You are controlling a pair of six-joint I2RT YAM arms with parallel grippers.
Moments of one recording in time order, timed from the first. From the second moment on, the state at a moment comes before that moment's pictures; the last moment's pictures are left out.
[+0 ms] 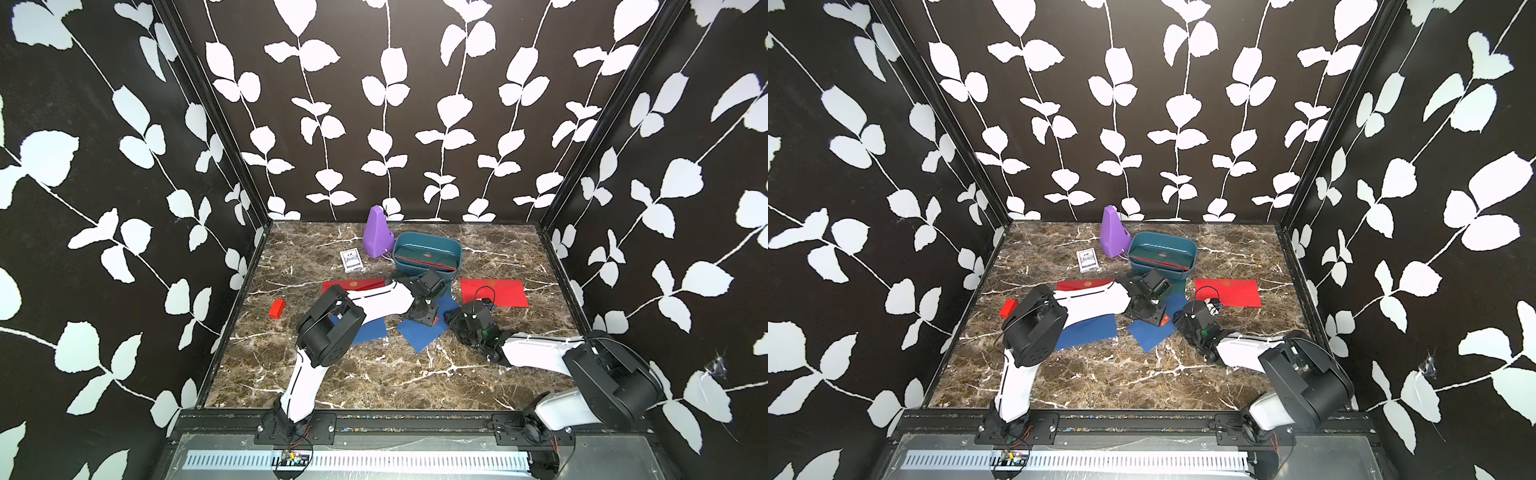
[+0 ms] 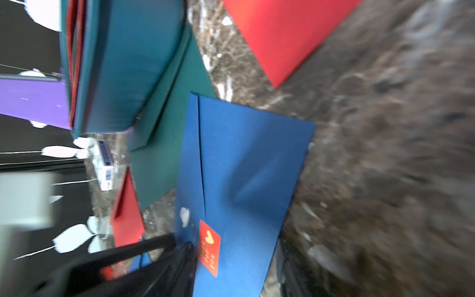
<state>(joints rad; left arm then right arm) -0.91 2.08 1.47 -0.58 -0.04 -0.41 0.60 1.47 0.43 0.30 0.07 1.30</state>
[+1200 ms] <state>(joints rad) -0.82 1.85 1.61 -0.74 -0.16 -0.54 0.59 0.99 0.41 -0.23 0.19 1.38</state>
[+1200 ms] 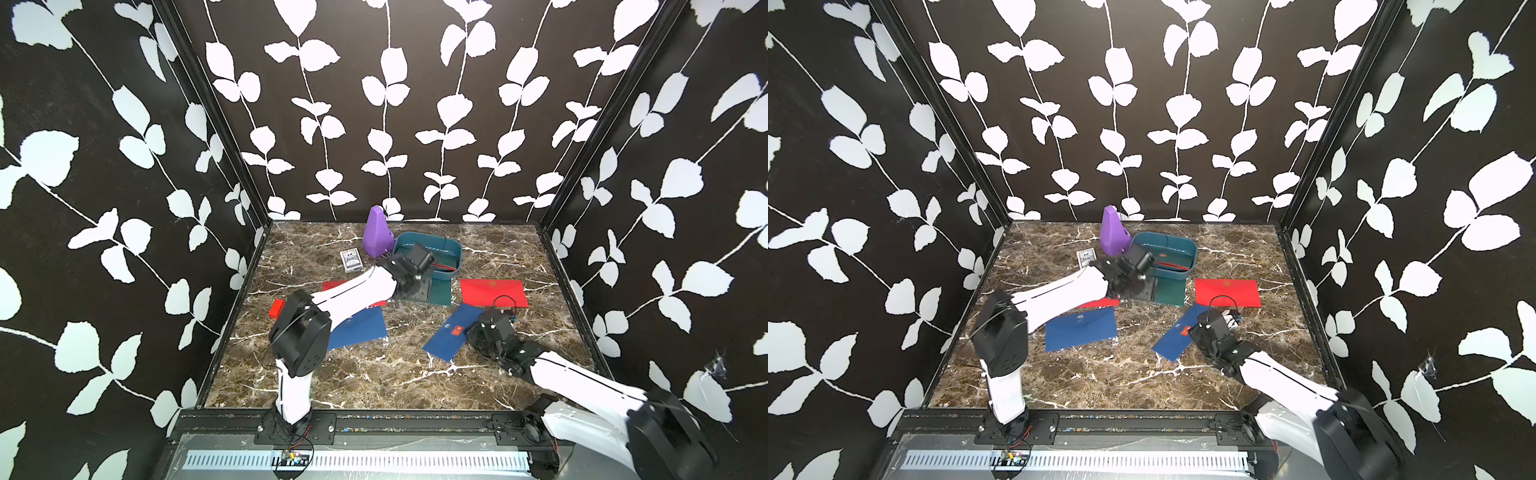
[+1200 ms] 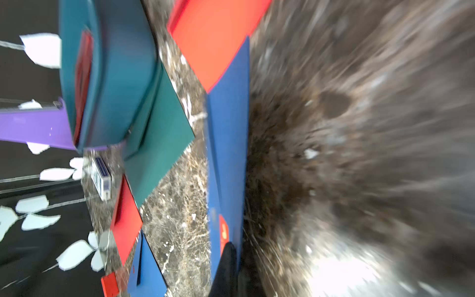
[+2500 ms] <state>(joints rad) -0.72 1.27 0.98 -0.98 -0.32 -0.79 0.67 1.99 1.51 -0.20 0.79 1.80</state>
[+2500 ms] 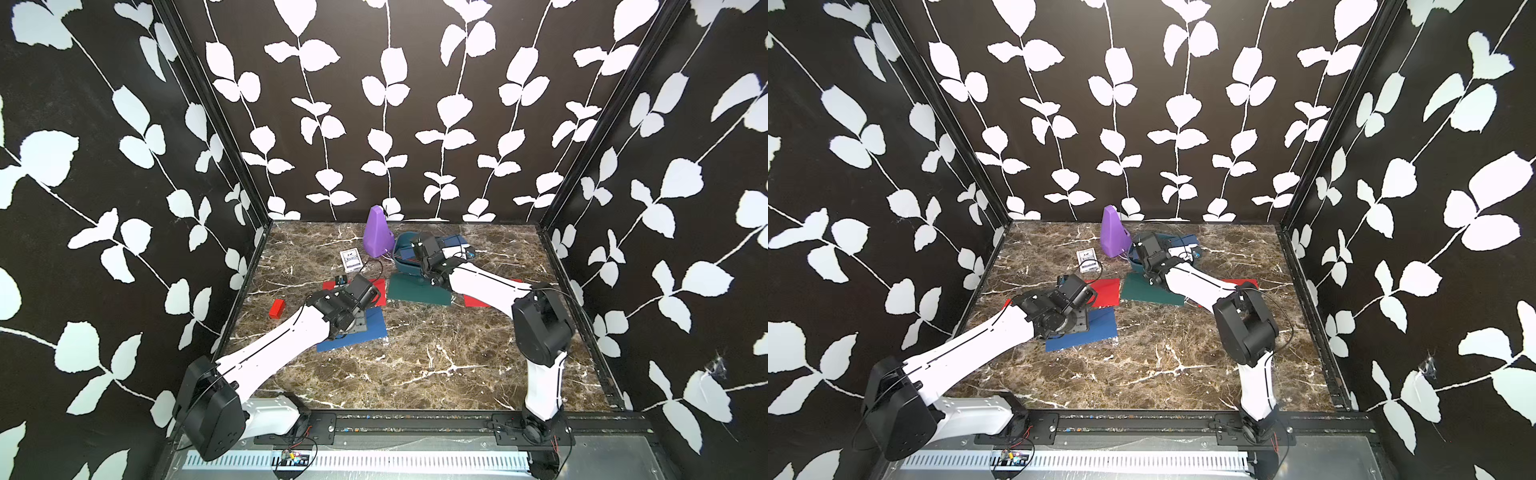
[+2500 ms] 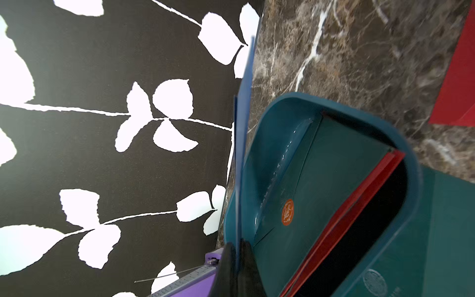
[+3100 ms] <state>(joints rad) -0.72 1.27 0.98 -0.98 -0.32 -0.79 0.70 2.11 1.63 -0.34 0.81 2.00</state>
